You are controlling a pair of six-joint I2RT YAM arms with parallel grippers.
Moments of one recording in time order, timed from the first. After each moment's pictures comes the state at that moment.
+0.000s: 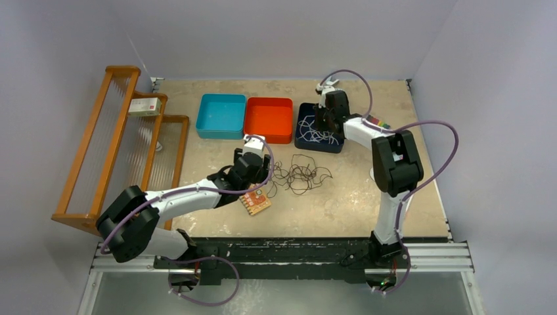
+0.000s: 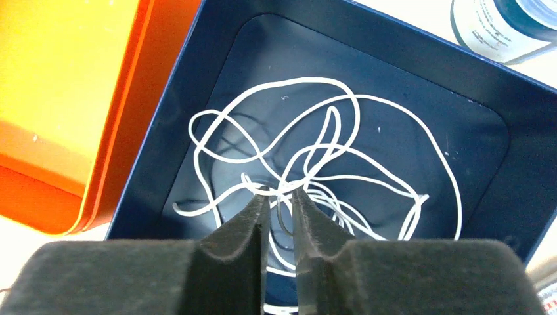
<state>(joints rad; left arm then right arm) -0.83 1.36 0.66 0.06 -0.48 -0.36 0.30 1.99 1.34 -0.06 -0.06 0.11</state>
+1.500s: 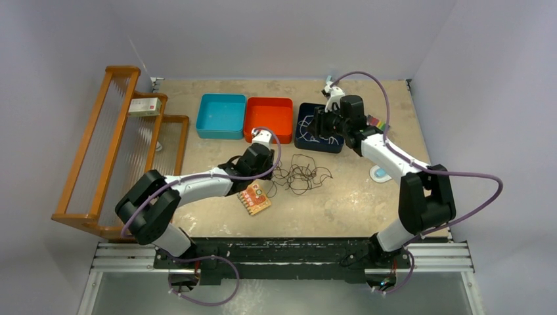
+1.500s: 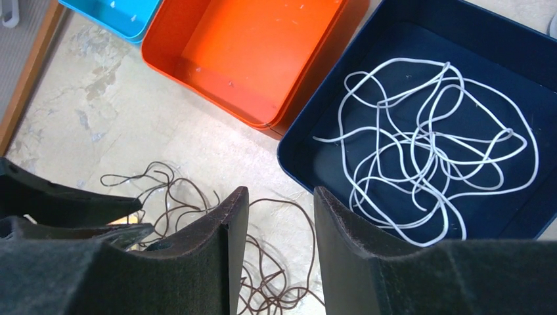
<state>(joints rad) -0.78 1.52 0.78 0.06 -0.28 -0.45 0.32 1.57 1.08 -0.05 -0.31 0.18</state>
